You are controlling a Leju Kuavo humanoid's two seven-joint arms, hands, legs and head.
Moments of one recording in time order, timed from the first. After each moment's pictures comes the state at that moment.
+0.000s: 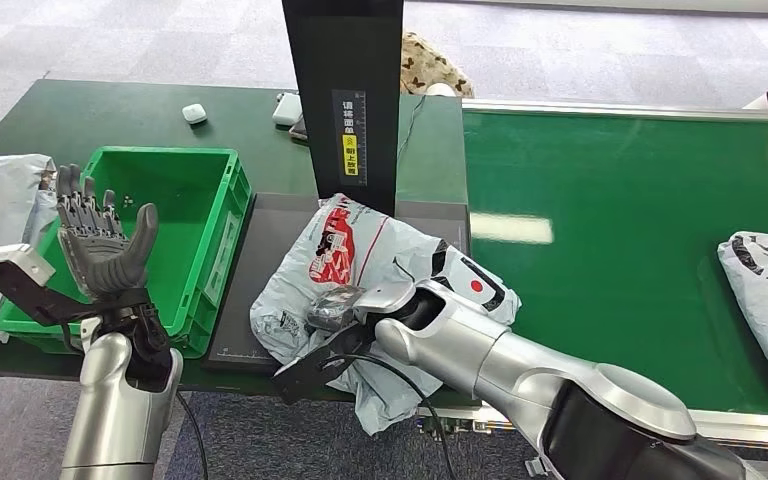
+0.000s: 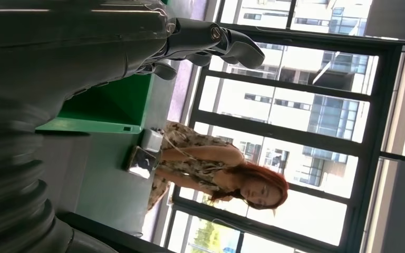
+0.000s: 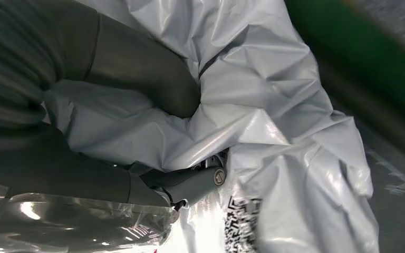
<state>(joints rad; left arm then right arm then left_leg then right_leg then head) -0.31 -0.12 -0.15 -1.27 0.00 0.27 -0.56 -0.98 0.09 1.45 -0.65 0.57 0.45 -0.11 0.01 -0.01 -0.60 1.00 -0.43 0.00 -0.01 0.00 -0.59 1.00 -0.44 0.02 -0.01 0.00</state>
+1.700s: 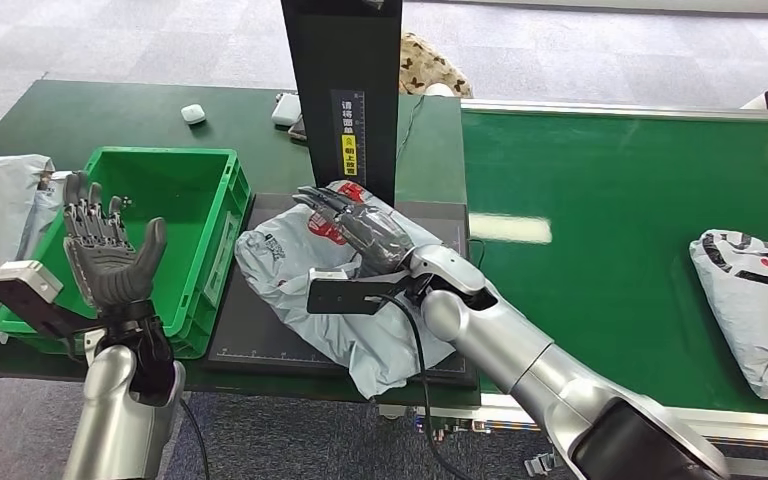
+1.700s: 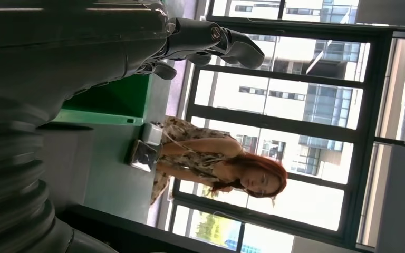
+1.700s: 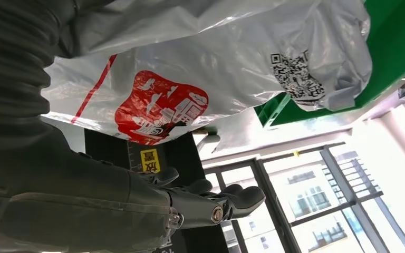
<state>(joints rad) -0.26 -0.11 -0.18 -1.30 -0.02 0.25 -0.59 -0.83 0.01 1.04 -0.86 0.47 -0.10 -0.36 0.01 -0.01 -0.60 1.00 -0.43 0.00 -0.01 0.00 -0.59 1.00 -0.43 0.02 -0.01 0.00</state>
